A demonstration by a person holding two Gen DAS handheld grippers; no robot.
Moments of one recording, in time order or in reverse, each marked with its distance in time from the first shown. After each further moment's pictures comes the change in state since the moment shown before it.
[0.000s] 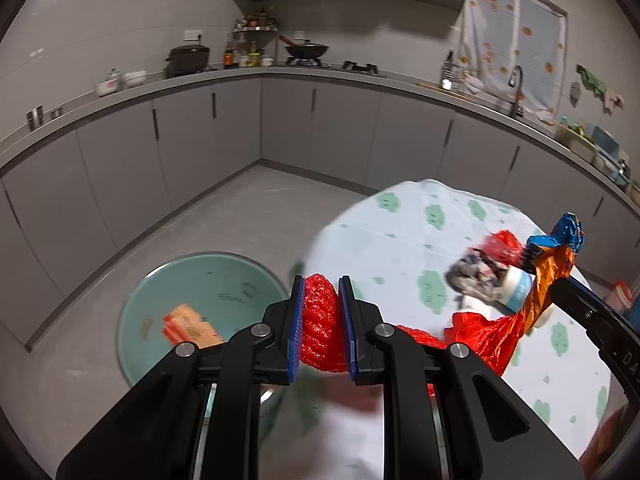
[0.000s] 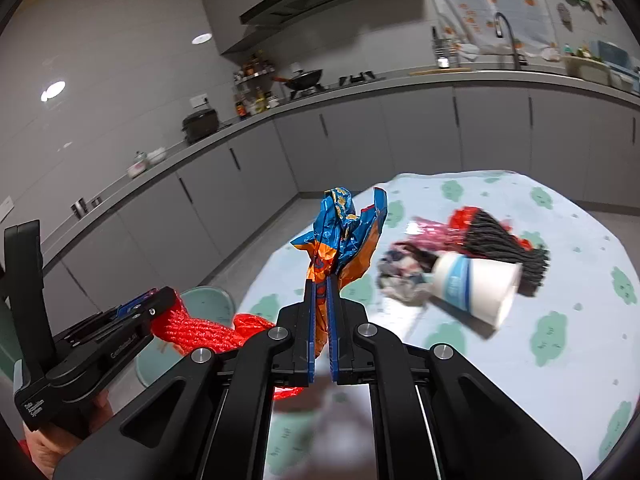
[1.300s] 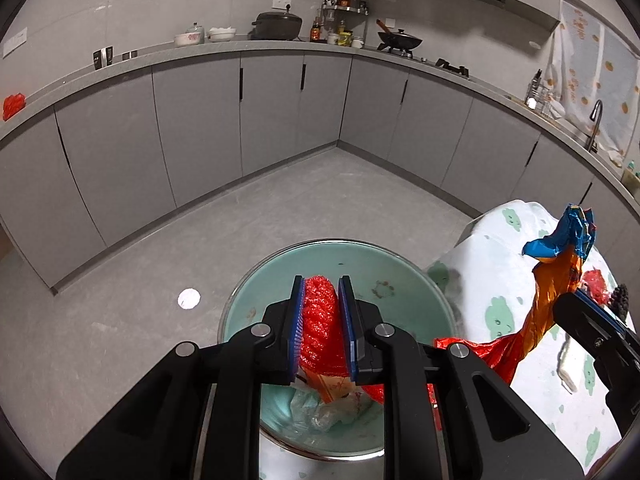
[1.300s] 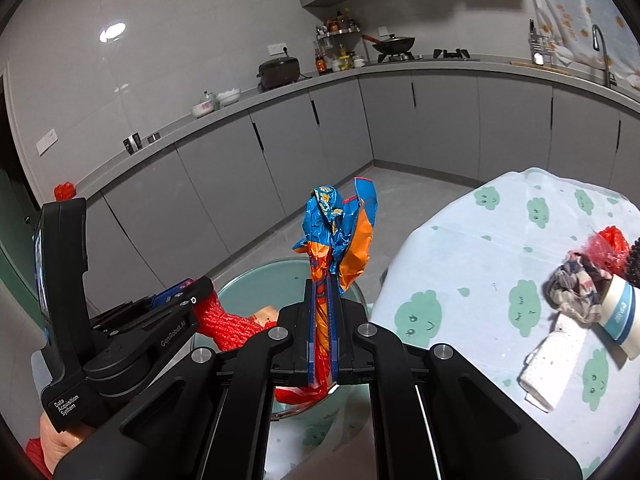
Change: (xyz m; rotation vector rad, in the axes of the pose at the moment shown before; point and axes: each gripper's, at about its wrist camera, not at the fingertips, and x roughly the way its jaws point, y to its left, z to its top) left arm 0.034 0.134 -0.008 -0.188 0.063 0.185; right arm 0.095 0.137 -0.013 -0.173 0.139 0.191
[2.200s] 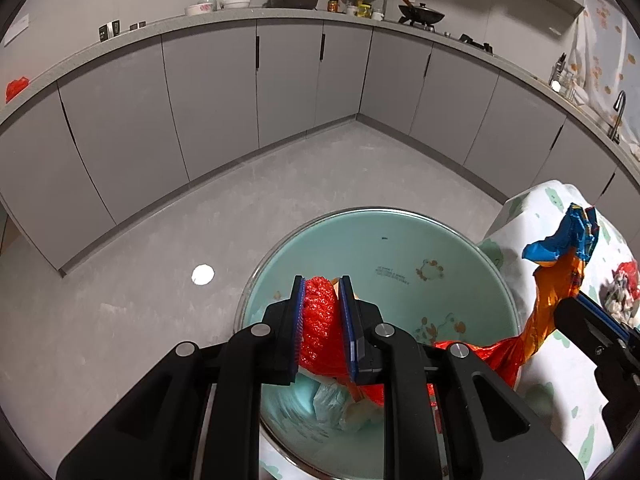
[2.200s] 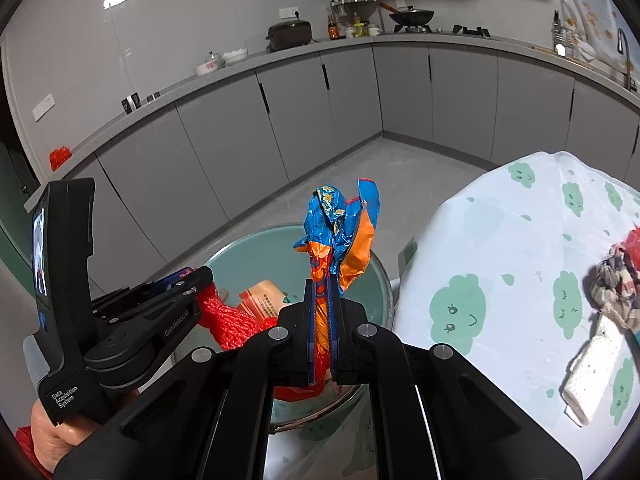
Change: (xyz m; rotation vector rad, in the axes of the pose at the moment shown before) left arm 0.054 0.020 -0.011 -0.015 0.098 0.057; right arm 0.062 0.015 -0.012 -0.057 0.122 -0.003
